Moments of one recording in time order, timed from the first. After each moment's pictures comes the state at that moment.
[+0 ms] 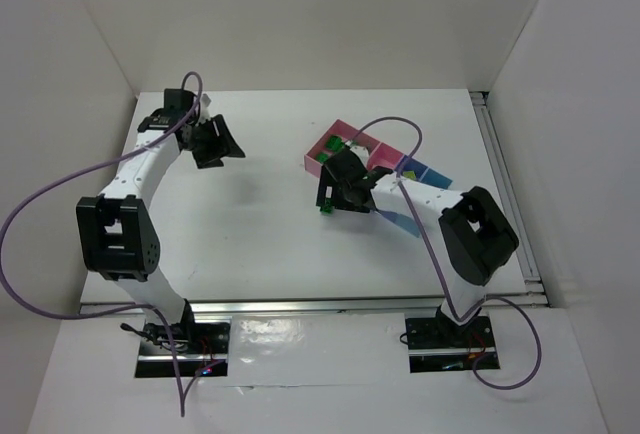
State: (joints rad) left arm -0.02 1.70 1.46 -0.71 0.31 -0.40; right arm 0.68 1.72 1.14 -0.39 0.22 0.74
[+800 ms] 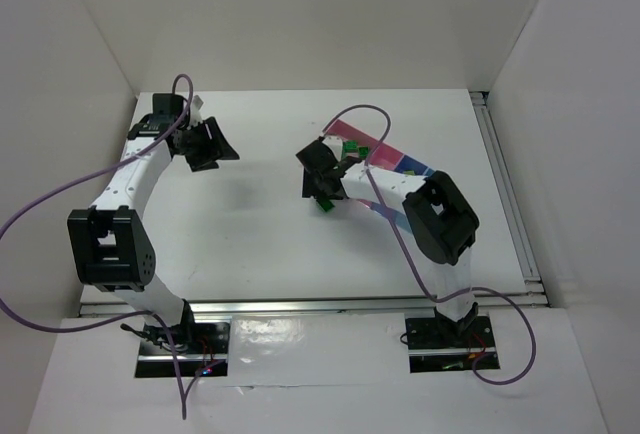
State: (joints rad) left arm 0.04 1.62 1.39 -0.70 0.35 -0.37; right arm 0.74 1.98 1.40 -0.41 0.32 0.71
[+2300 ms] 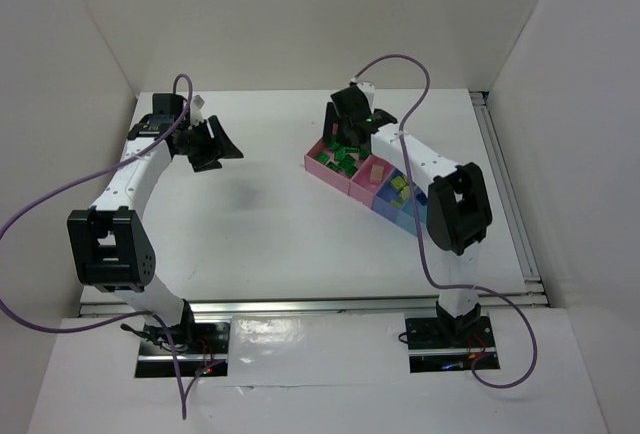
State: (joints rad) left arm 0.04 1.62 1.38 -0.69 0.41 -0.40; right arm 0.51 2.00 1.72 -0.50 0.35 0.51
